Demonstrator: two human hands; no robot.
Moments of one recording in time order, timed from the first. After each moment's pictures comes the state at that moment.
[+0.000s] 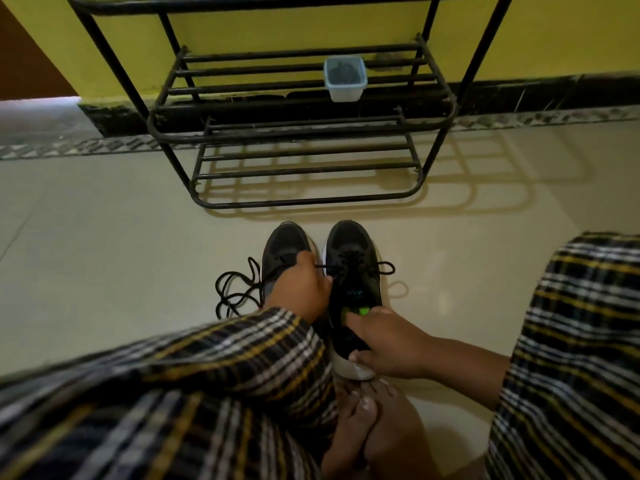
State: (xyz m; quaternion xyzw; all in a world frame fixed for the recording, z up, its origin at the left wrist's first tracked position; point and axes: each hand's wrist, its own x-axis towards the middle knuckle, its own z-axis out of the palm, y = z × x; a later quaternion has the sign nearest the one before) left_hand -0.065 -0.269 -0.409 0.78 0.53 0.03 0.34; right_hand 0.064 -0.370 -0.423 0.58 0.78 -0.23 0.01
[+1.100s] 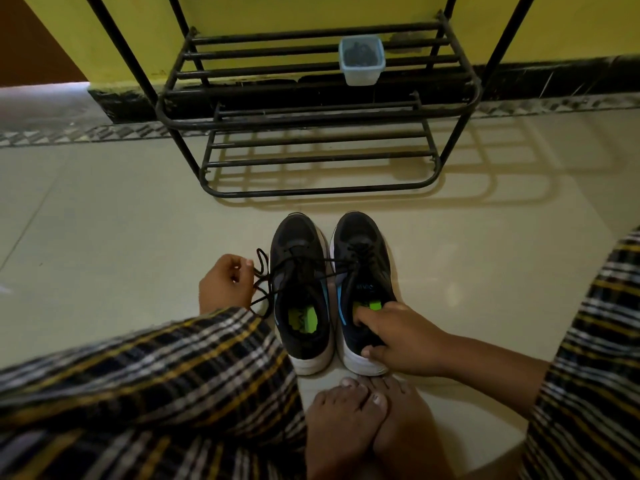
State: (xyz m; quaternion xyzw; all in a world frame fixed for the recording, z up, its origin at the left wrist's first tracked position) left_hand -0.155 -0.244 -0.446 0.61 0.67 0.30 0.29; right_hand 0.068 -0.370 -0.432 0.60 0.75 -0.26 -0.02
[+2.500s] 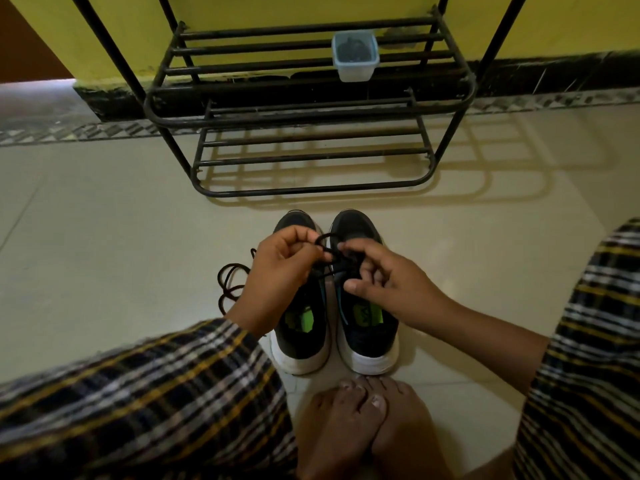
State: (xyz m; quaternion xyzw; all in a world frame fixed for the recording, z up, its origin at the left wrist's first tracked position) left_hand -0.090 -0.270 -0.372 0.56 0.44 0.31 0.63; right_hand 0.075 -0.339 -0.406 0.62 0.56 -0.42 -0.35
